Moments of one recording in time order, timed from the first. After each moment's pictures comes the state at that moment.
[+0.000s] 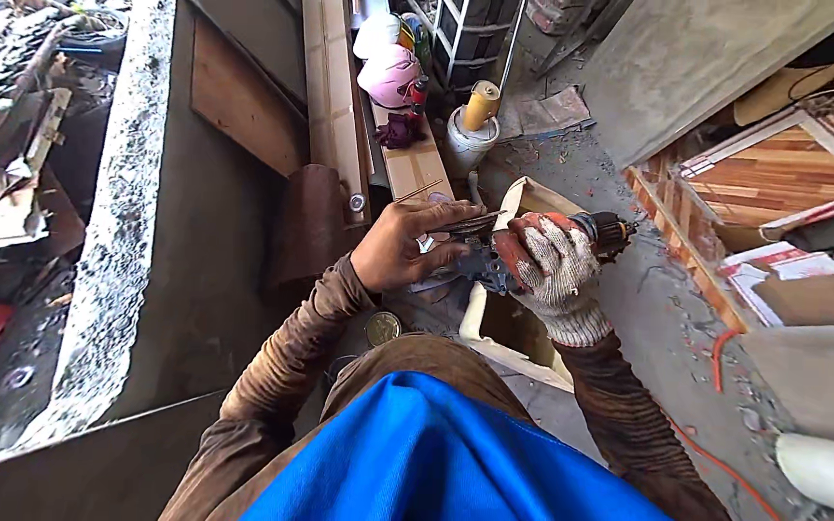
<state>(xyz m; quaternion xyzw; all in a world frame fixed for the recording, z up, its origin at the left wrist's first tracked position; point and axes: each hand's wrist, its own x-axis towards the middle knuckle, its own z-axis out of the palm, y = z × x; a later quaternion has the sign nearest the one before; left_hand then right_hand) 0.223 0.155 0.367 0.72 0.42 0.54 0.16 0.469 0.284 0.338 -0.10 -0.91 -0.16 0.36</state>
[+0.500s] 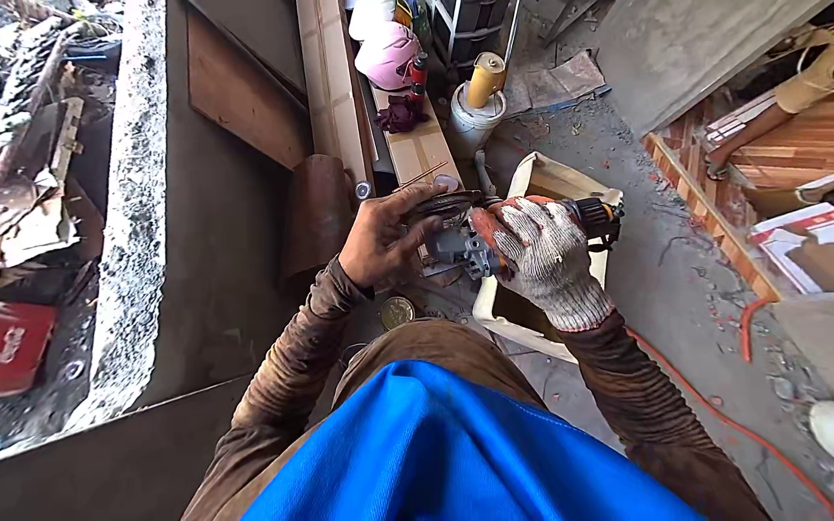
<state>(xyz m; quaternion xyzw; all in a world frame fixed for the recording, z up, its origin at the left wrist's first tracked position) 0.223 0.140 0.347 0.65 0.48 0.56 0.17 0.459 0.271 0.343 -0.10 -0.94 -0.08 0.30</state>
